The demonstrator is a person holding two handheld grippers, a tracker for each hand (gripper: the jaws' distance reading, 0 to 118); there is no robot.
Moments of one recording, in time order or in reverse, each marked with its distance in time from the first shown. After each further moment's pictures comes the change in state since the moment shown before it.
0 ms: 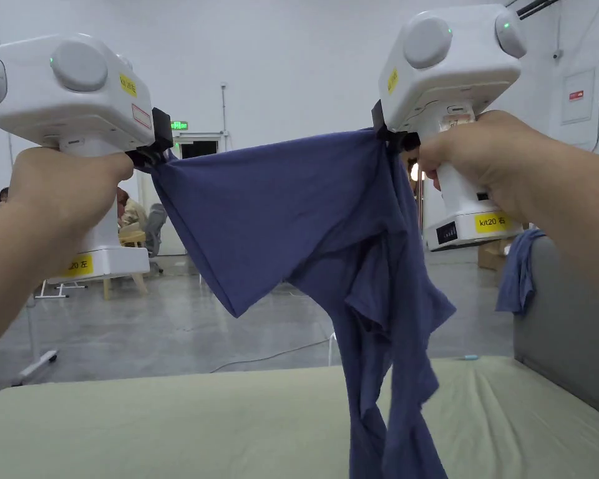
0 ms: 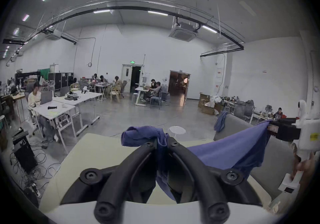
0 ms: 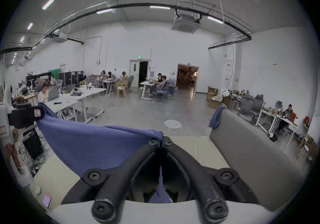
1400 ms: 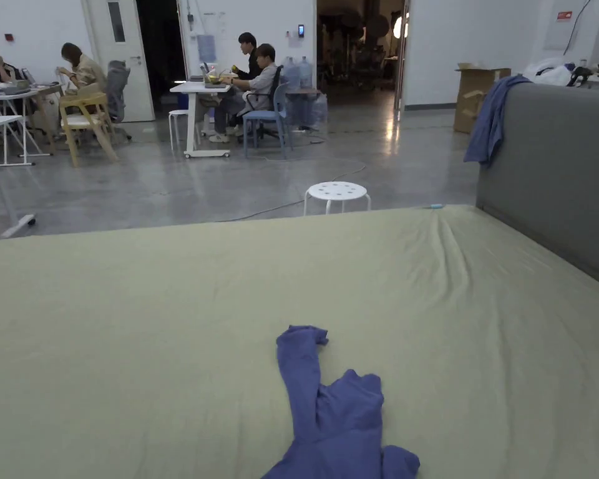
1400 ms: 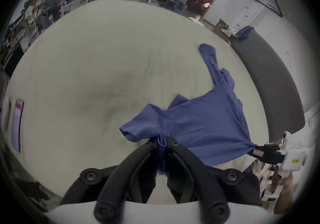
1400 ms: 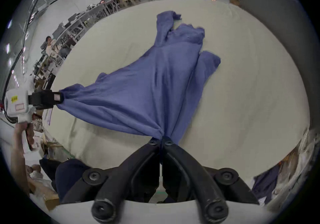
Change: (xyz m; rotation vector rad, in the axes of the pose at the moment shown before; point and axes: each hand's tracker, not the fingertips) left arm -0.137 -0.573 0.164 -0.895 0.009 0.298; right arm -0.085 -0.612 0.127 -0.918 0.269 -0.170
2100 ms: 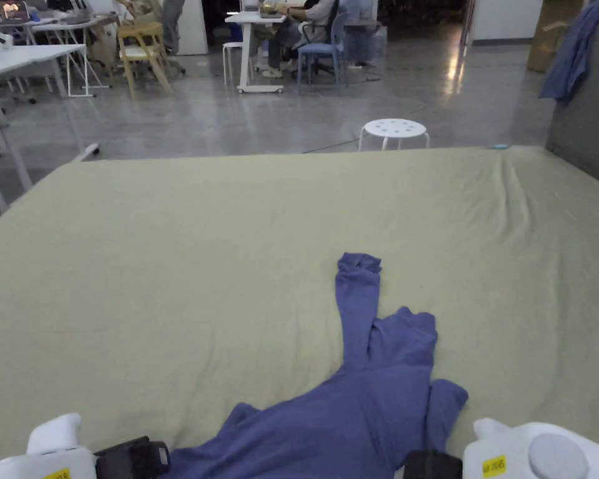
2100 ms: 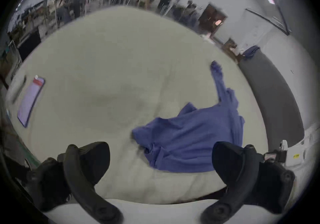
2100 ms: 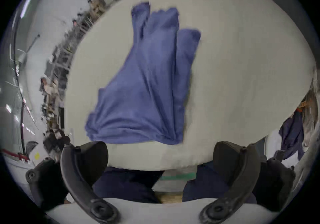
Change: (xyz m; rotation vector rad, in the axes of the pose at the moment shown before) left arm -0.025 -0.043 0.065 0.208 0.019 0.065; right arm 0.023 -0.011 0.041 -0.026 0.127 -0.374
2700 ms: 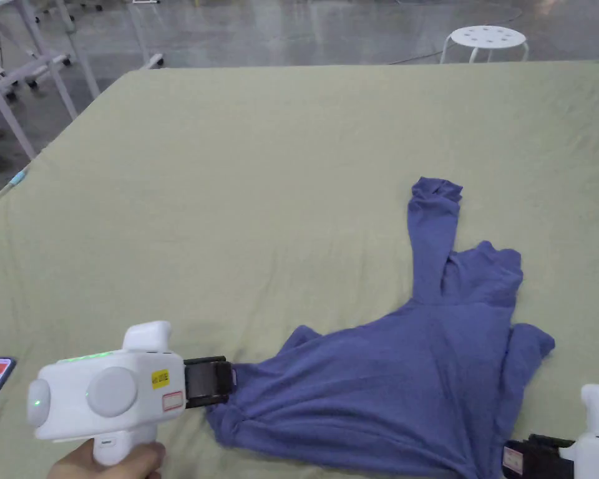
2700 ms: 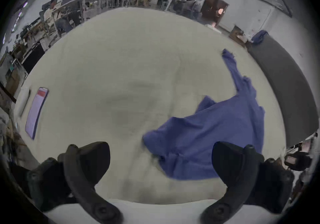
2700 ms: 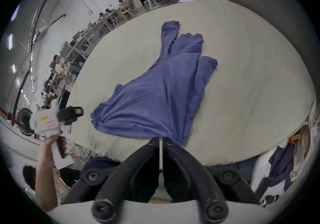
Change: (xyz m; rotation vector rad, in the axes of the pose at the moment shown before) left arm -0.003 0.010 -0.072 -0.132 0.160 -0.073; right arm -0.024 -0.024 0.012 0.099 0.013 0.271
